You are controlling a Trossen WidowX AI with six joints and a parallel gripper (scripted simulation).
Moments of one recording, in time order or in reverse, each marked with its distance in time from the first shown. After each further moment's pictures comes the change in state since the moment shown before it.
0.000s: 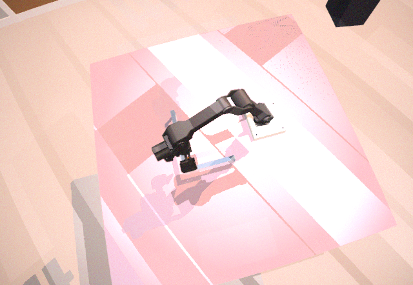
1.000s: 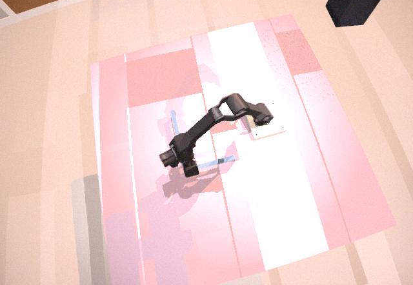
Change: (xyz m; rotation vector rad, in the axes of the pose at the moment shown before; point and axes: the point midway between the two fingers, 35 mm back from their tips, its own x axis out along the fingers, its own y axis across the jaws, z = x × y) arm 0.110 0.000 0.001 -0.003 -0.005 0.001
